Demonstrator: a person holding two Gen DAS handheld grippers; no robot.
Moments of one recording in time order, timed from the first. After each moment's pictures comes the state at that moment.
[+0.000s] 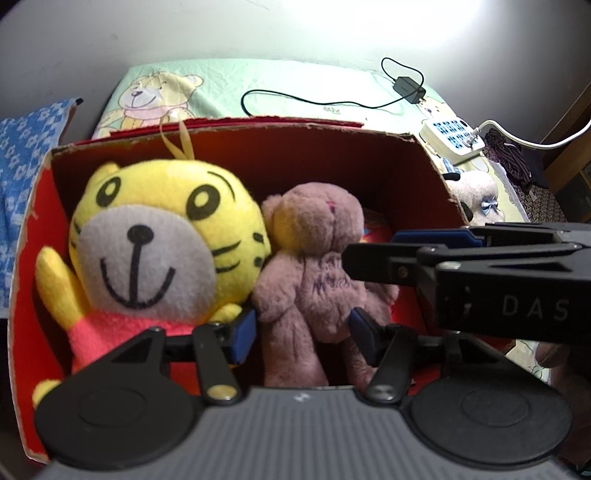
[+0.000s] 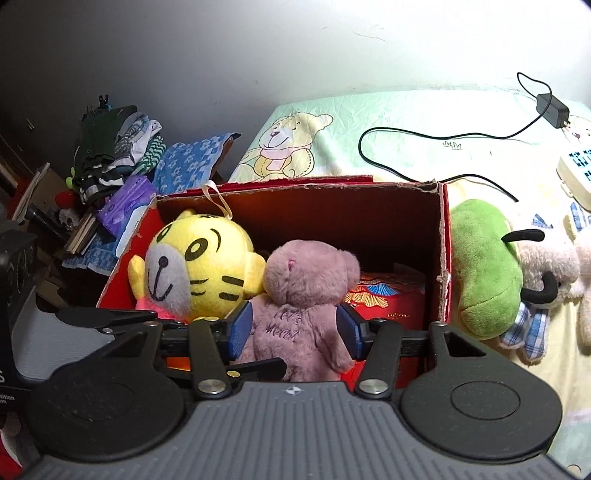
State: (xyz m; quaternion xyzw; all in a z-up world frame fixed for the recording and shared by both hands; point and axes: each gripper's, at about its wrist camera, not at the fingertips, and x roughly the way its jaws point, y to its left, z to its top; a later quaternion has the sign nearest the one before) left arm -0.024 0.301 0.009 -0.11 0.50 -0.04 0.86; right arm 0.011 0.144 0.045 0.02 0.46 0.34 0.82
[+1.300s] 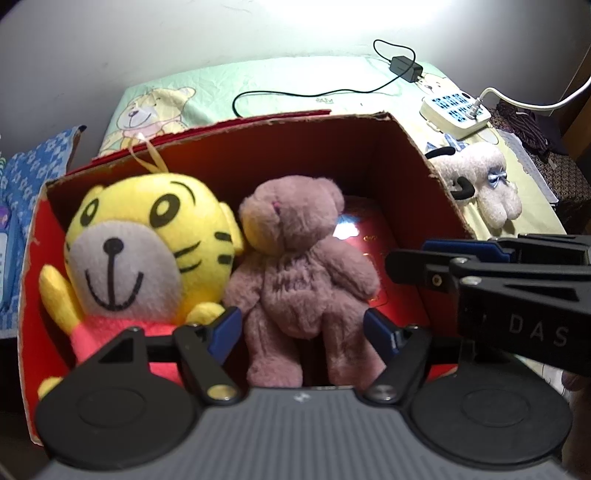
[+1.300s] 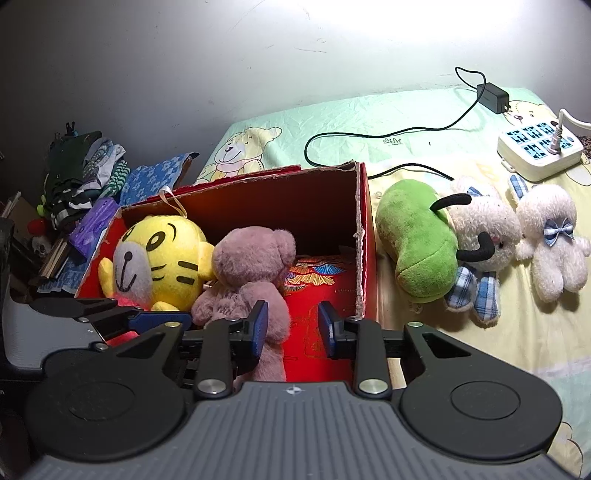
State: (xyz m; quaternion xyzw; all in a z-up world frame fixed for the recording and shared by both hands) left arm -0.022 0.261 0.015 -0.03 0.51 -0.01 0.86; right arm -0.013 0.108 0.039 0.04 0.45 0.27 0.85
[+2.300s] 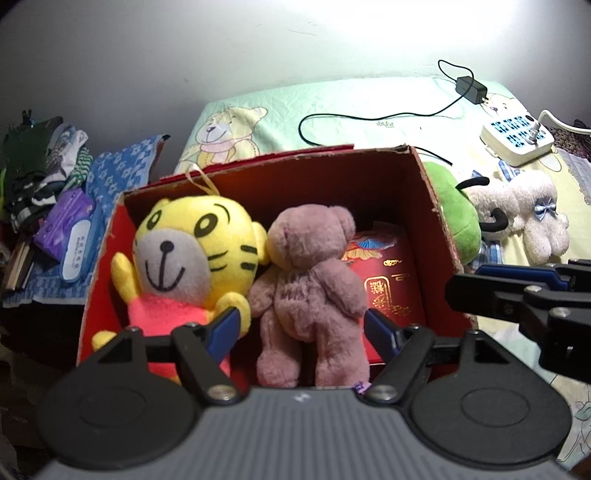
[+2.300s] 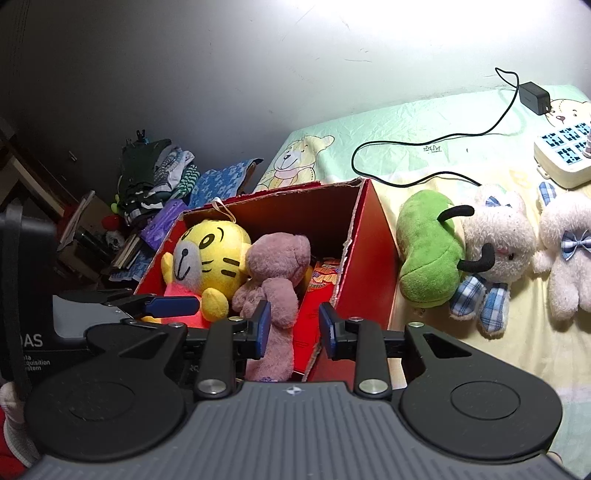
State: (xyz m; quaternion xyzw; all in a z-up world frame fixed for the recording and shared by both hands) left arm -0.026 0.201 0.050 0.01 0.49 0.16 0.86; right arm 0.000 0.038 0.054 0.09 0.43 0.39 0.81
